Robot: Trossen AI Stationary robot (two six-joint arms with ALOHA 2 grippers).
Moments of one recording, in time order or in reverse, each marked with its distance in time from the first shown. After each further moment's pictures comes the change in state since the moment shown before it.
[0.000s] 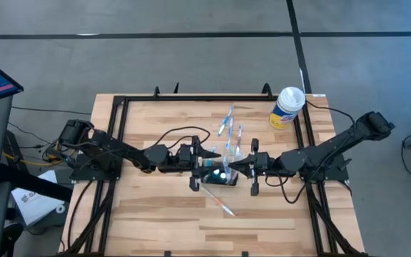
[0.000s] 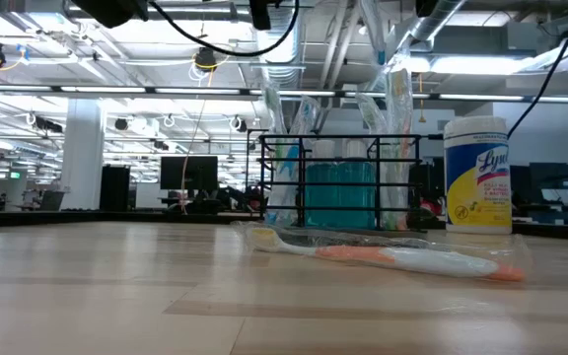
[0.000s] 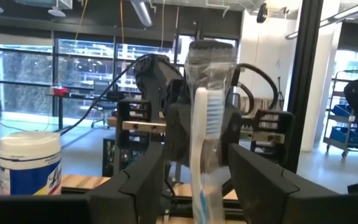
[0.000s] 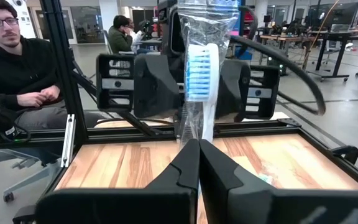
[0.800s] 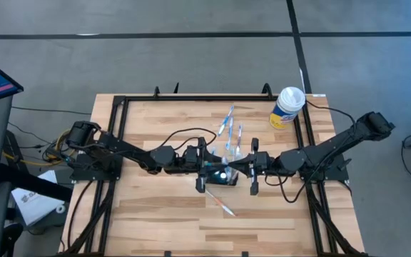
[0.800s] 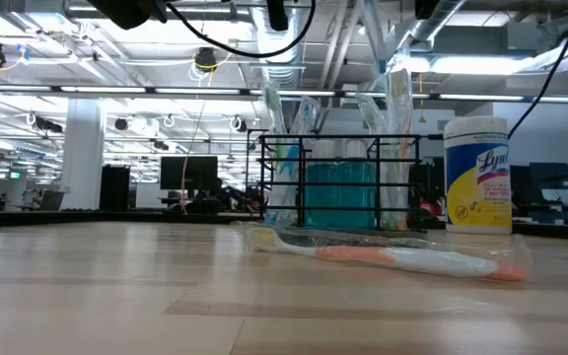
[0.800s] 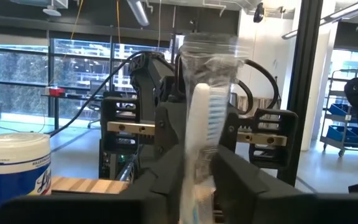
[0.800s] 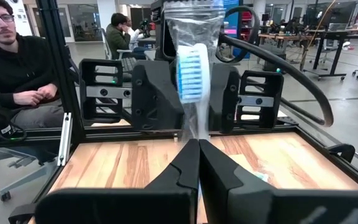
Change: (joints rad) left arm 0.002 0.078 0.074 0.008 0.017 0.000; right arm -0.011 0.000 0.000 -0.011 0.000 0.001
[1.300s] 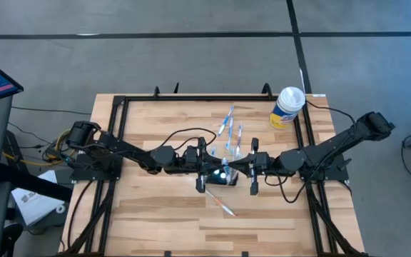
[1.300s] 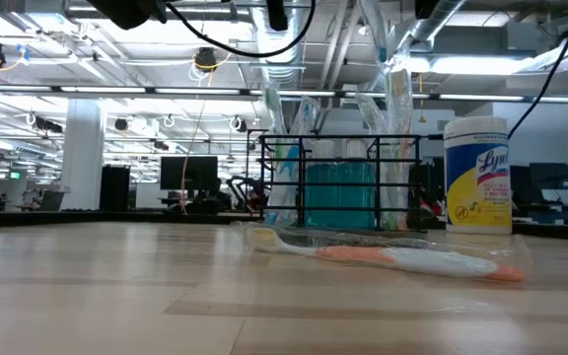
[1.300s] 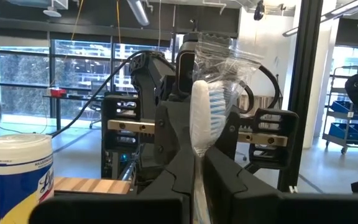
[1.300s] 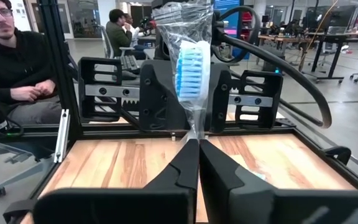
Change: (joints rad) left arm -0.003 0.000 0.000 -0.004 -0.003 0.015; right arm 0.000 0.000 0.000 -0.004 0.000 -0.025
